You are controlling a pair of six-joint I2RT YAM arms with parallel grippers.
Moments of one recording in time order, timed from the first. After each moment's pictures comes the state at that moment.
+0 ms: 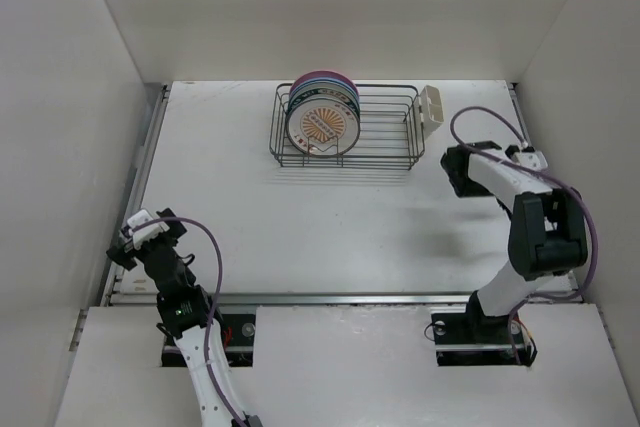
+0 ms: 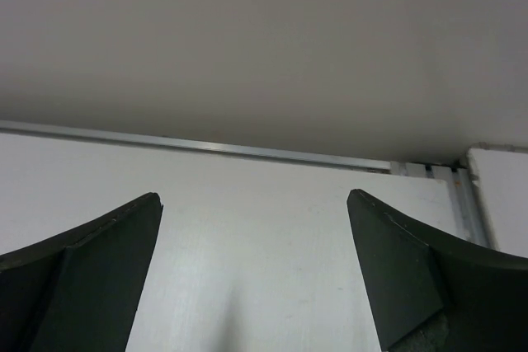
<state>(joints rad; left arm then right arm) 0.44 0.01 0.06 -0.03 -0.31 0.00 0.14 1.61 1.01 -1.34 1.46 1.93</state>
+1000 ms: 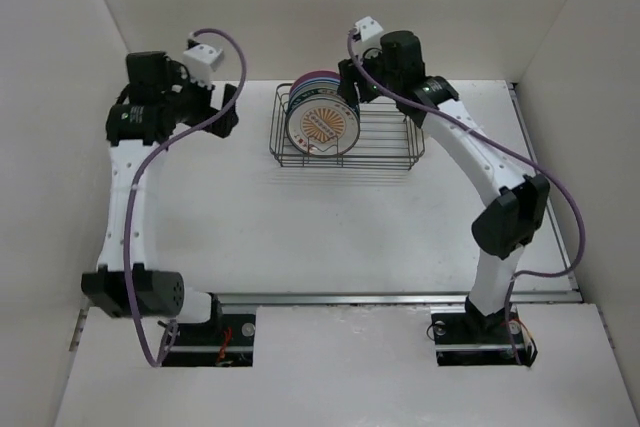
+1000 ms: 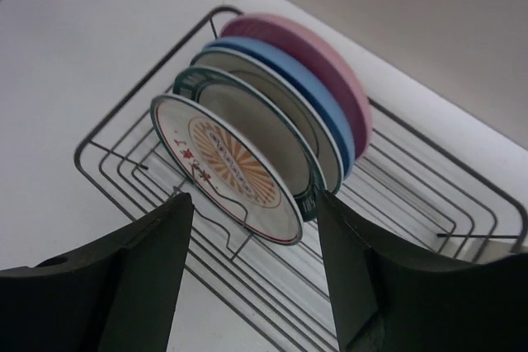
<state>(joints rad) 0.06 1.35 1.68 -0.86 0.39 0.32 0.49 1.84 1.97 -0.48 -0.09 -0.06</state>
